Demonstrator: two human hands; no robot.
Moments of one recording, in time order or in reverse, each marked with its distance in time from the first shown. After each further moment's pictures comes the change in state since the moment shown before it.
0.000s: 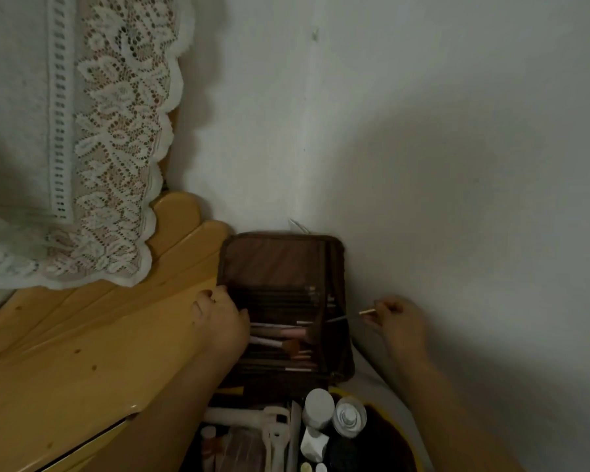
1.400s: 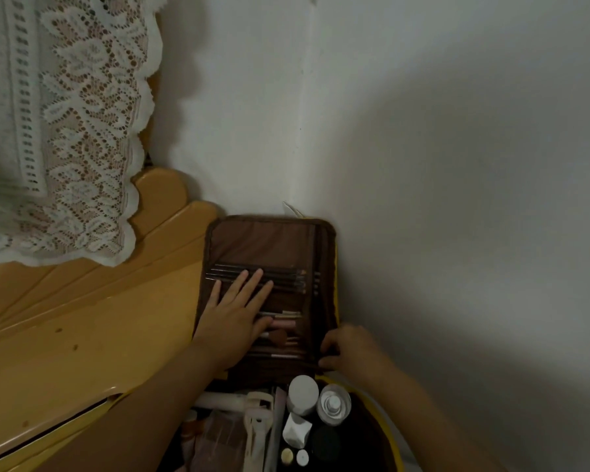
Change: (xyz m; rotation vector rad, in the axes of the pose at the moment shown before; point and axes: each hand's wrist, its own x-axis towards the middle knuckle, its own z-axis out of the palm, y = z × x) left_hand 0.004 -0.022 0.033 0.600 -0.191 0.581; right_hand -0.014 0.033 0.002 -1.131 -0.720 -0.390
